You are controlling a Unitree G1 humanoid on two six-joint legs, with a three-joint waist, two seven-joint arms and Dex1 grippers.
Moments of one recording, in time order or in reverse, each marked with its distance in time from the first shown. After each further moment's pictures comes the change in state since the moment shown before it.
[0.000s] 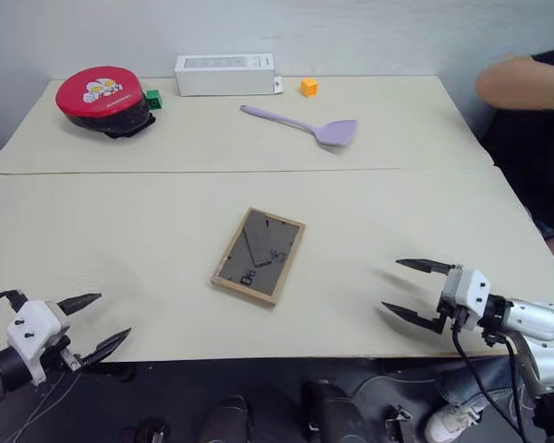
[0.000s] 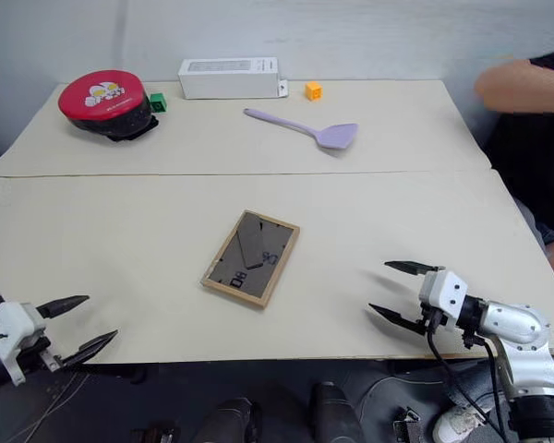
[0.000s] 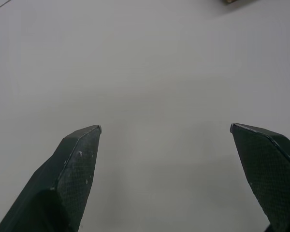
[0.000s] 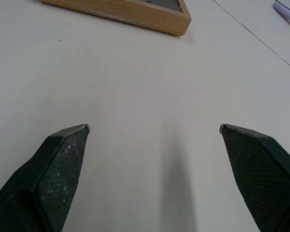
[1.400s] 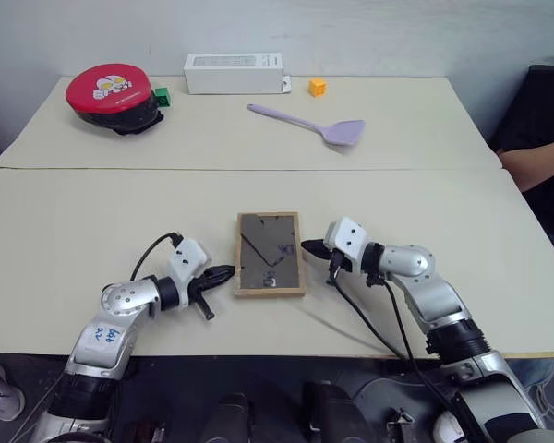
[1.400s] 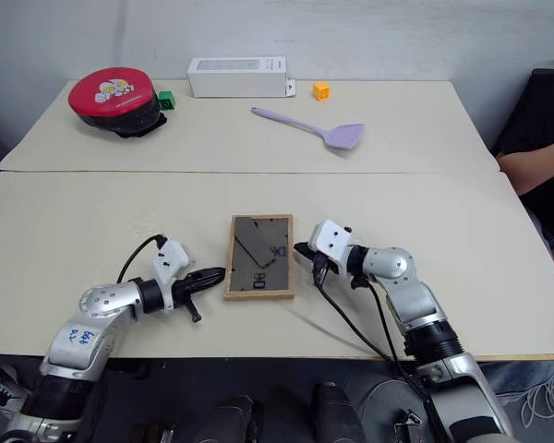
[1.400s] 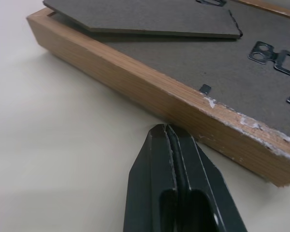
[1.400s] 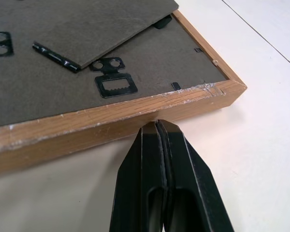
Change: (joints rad) left arm -0.578 -0.202 -0.588 -0.046 0.090 0.438 0.184; right arm -0.469 0.304 0.353 0.059 -0.287 0.391 -0.273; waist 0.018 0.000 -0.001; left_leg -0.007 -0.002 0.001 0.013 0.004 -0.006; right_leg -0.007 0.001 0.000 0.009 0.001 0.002
